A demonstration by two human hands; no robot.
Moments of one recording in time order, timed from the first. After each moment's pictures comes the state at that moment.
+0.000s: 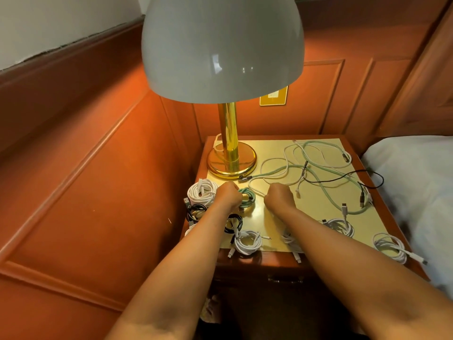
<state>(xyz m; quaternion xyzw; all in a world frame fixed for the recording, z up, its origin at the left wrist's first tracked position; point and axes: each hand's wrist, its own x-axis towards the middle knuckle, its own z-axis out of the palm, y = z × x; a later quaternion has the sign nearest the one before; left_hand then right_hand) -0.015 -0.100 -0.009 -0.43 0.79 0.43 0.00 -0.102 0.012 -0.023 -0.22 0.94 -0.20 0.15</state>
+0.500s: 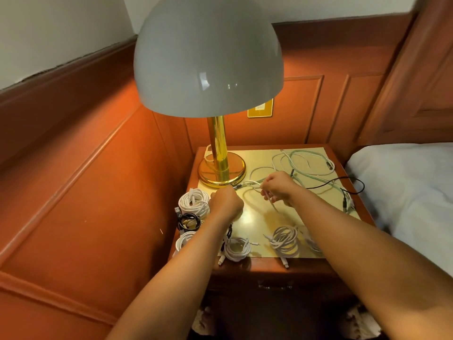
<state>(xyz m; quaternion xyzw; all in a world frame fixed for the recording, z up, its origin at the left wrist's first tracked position) -0.016 -0.070 0.017 -0.40 0.88 0.24 0.00 -0.136 0.032 0.031 -0.18 0.83 -0.43 0.31</state>
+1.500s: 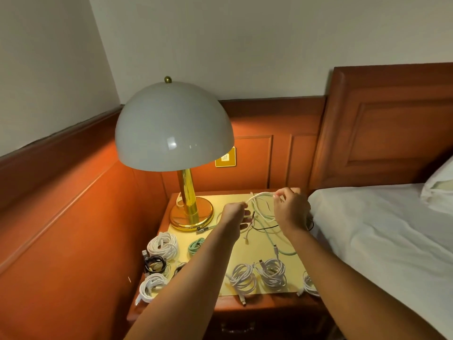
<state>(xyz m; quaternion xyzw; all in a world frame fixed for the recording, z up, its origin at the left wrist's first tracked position) -0.075 0.040 0.113 -0.36 0.61 0.70 -0.11 -0.153 0.150 0.100 -0.17 0.86 -0.44 -0.19</state>
